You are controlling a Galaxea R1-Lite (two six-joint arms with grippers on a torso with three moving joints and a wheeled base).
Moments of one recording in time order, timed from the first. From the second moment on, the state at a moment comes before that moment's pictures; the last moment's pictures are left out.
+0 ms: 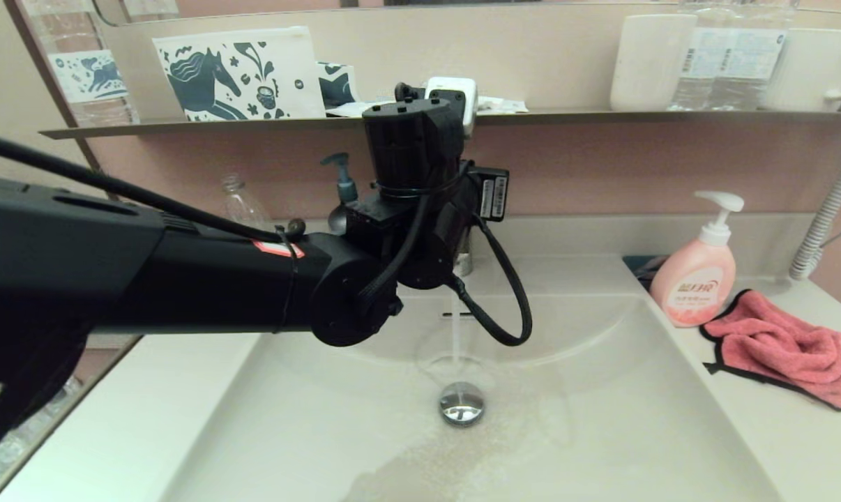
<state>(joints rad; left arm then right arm) -0.82 2.02 -1.50 -0.63 0.56 0.15 -0.01 0.00 0.00 0.00 0.00 0.00</state>
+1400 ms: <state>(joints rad) -0.81 2.12 -1.47 -0.69 0.51 0.22 -0.01 0.00 0.00 0.00 0.00 0.00</state>
